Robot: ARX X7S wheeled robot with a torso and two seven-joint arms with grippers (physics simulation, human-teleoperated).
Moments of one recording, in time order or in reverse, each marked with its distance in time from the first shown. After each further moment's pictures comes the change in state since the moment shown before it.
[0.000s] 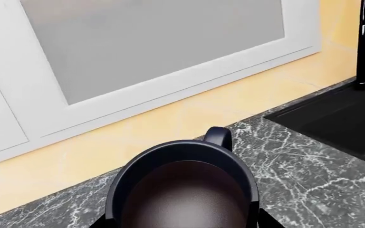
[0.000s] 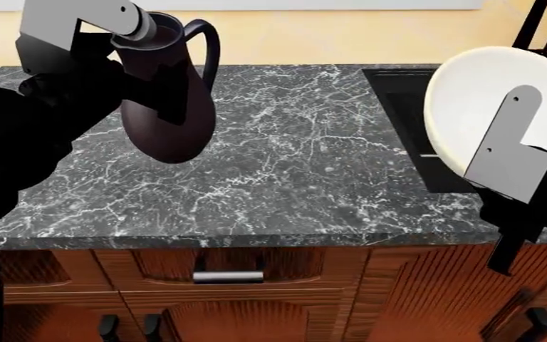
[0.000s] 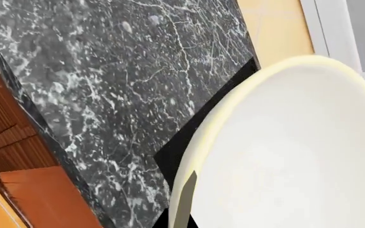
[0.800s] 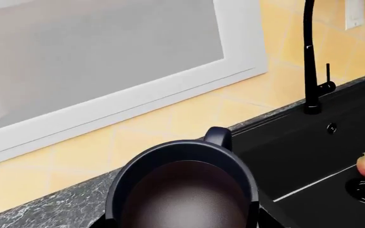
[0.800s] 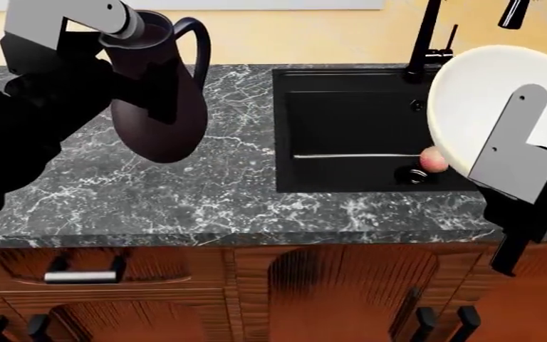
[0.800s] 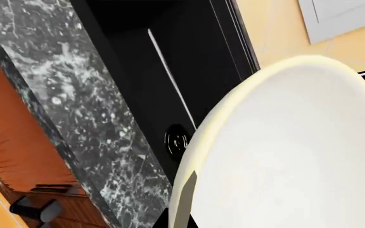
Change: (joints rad) left arm 0.002 -0.025 -0.018 0.017 -0.021 -0.014 -0.017; right arm -0.001 0.012 0.013 -0.010 0.009 0.005 -0.001
